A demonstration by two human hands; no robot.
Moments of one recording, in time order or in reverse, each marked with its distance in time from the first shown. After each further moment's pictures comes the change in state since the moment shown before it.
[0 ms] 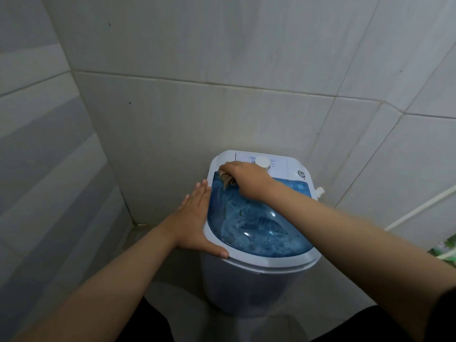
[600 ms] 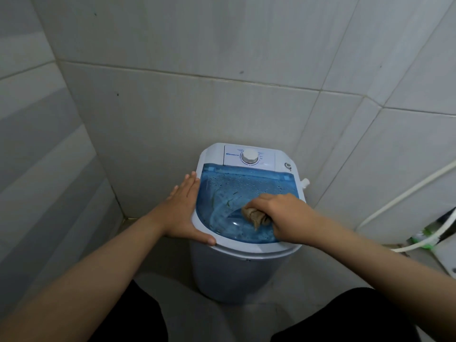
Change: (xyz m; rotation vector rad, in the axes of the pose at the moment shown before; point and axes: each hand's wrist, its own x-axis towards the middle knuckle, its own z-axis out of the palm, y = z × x) left_hand -0.002 0.004 -0.005 0.021 -0.027 -0.017; right_hand -0.131 0.012 -0.002 0.003 -0.122 0.008
